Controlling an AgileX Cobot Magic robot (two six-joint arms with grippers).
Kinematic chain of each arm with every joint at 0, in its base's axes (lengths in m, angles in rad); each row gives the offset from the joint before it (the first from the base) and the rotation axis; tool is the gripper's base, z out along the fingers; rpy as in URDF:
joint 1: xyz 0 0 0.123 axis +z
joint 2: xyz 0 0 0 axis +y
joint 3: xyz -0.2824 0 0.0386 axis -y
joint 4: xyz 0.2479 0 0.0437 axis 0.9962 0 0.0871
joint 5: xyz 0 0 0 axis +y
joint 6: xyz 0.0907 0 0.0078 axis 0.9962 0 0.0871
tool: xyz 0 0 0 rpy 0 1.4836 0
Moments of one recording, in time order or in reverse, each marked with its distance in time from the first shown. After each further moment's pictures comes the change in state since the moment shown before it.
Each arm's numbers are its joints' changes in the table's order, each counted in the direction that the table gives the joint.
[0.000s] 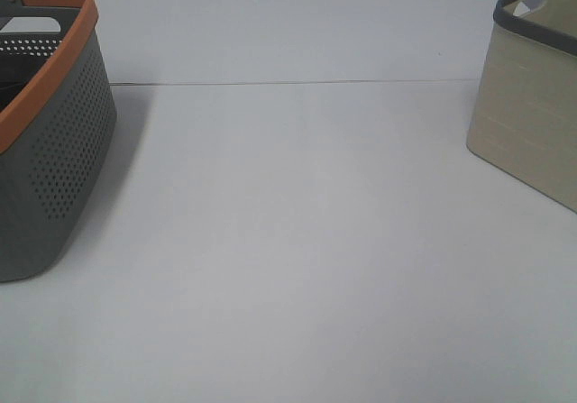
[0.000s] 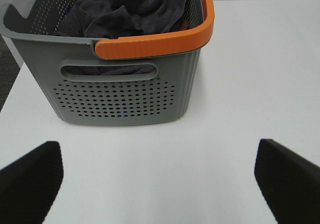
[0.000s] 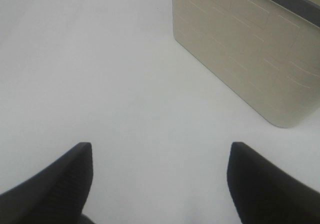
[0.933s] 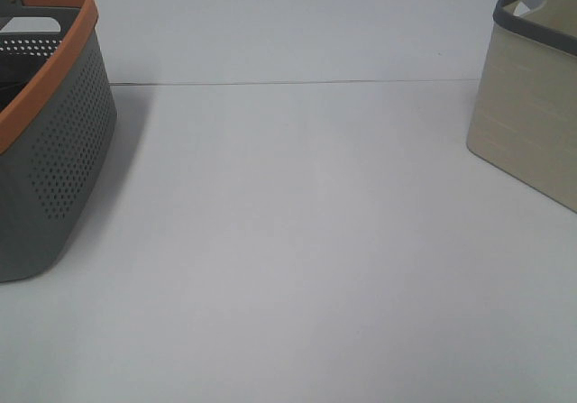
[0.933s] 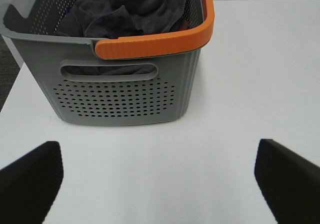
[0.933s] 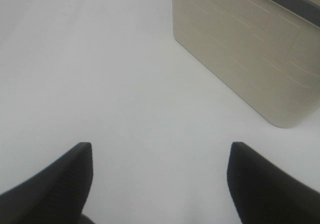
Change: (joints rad) left arm 0.000 0.000 0.000 0.000 0.000 0.000; right arm 0.000 0.000 0.000 0.000 0.000 0.000
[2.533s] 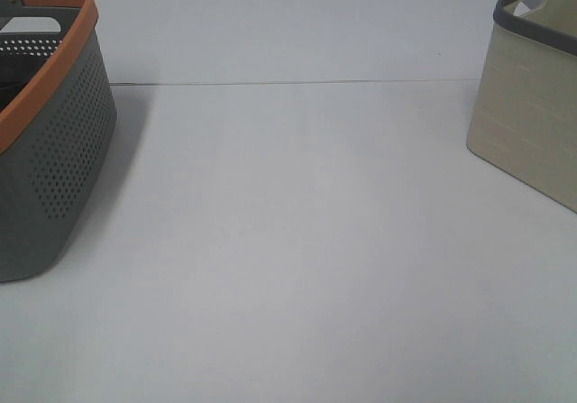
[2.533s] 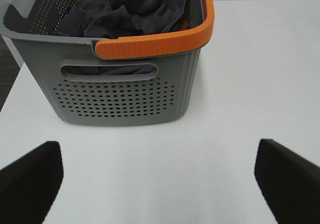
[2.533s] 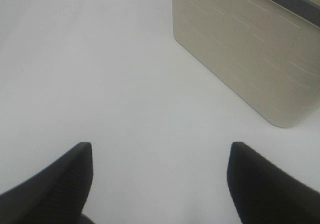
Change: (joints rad) left arm 0.000 0.000 0.000 0.000 0.000 0.000; right arm 0.000 0.000 0.000 0.000 0.000 0.000
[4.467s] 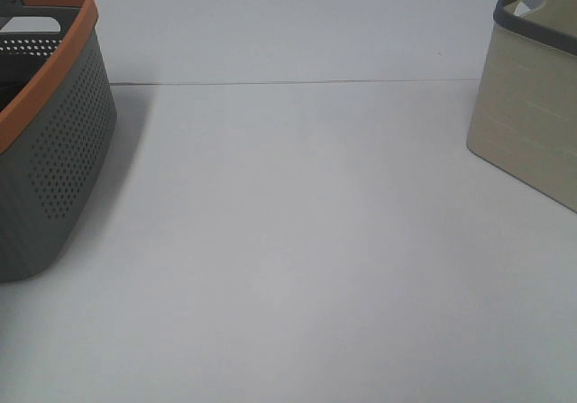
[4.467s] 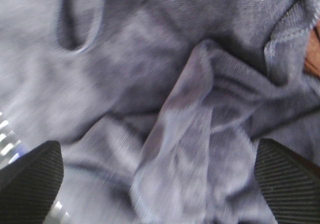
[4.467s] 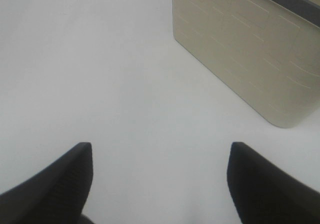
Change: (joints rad) left arm 0.131 1.993 1.001 -0.015 -0.261 1.052; right arm 0.000 0.000 0.000 0.000 0.000 0.000
